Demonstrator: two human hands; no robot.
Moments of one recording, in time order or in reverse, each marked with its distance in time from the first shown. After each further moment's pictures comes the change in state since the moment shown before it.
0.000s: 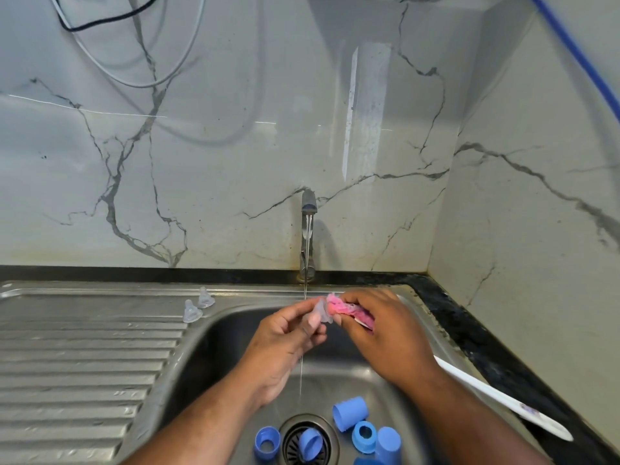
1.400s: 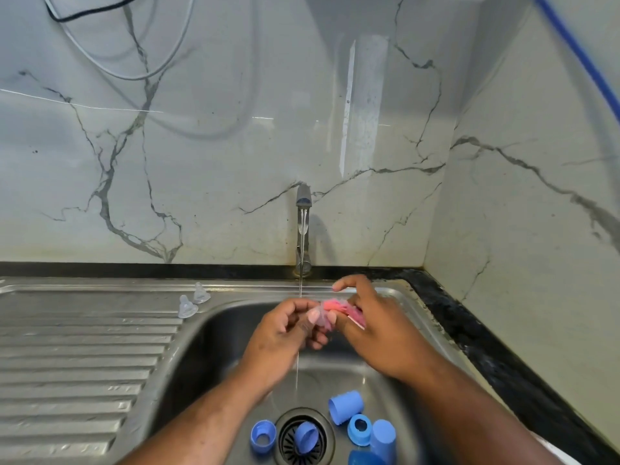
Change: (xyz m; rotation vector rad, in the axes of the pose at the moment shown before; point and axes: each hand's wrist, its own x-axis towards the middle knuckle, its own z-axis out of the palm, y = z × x) left_hand -0.006 0.000 0.005 0.404 -0.025 0.182; right_hand 0.001 0.002 -0.007 0.136 -0.238 0.039
